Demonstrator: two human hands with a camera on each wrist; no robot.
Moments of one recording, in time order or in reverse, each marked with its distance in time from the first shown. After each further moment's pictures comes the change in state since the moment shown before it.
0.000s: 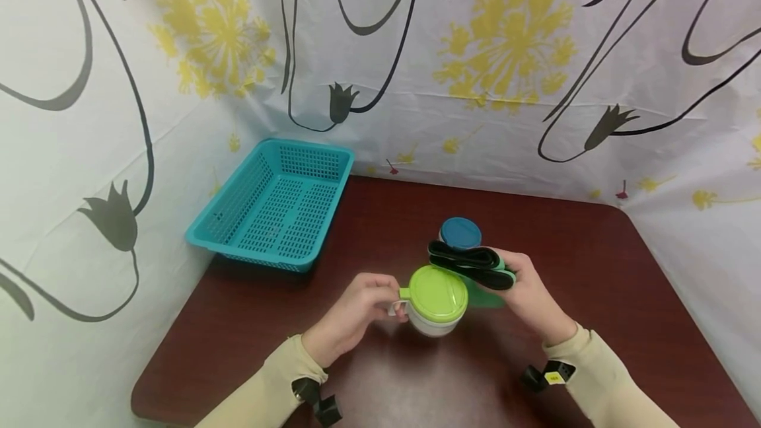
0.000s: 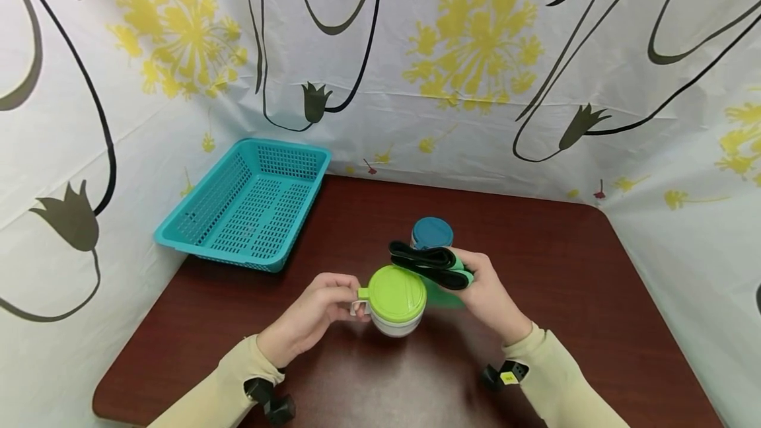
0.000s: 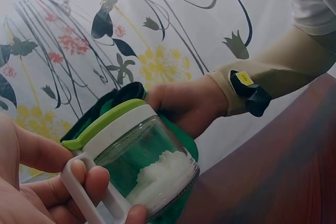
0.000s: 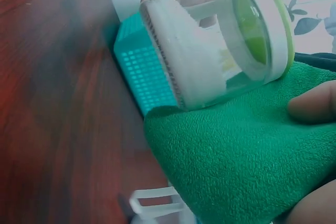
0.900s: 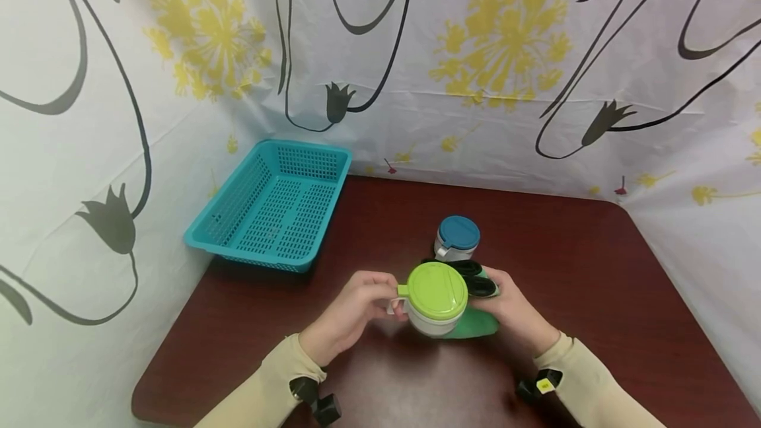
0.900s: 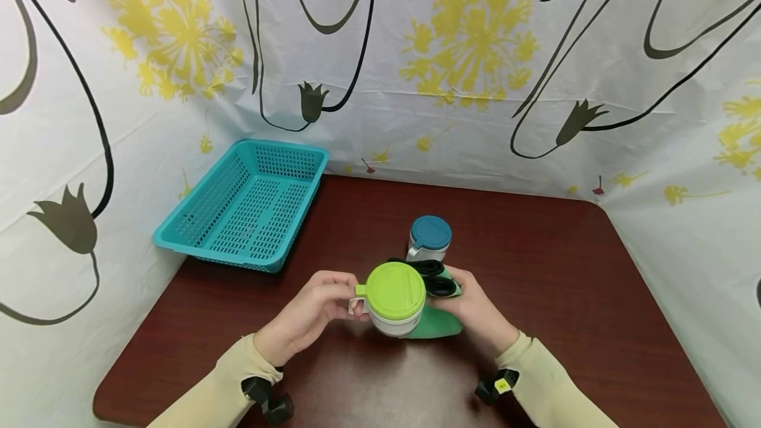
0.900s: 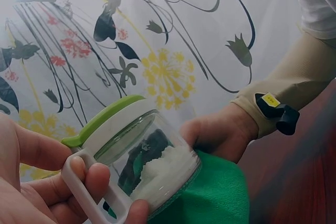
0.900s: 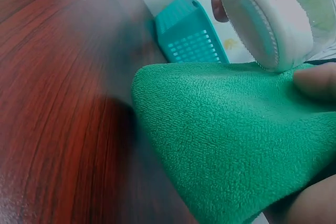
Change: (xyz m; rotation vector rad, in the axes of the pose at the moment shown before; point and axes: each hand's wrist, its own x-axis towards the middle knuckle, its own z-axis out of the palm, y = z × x) left_hand 0.000 0.004 0.000 -0.012 -0.027 -0.005; right_hand -0.023 0.051 0.014 0.110 -0.022 0.233
